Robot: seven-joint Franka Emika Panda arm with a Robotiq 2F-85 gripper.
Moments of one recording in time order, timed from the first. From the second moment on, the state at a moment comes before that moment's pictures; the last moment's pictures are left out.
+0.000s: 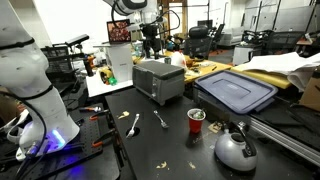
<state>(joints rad) 0.01 -0.09 0.03 -2.17 -0.05 2.06 -0.02</state>
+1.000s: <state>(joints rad) 0.07 -0.12 0.10 -1.97 -0.03 1.85 0.24</state>
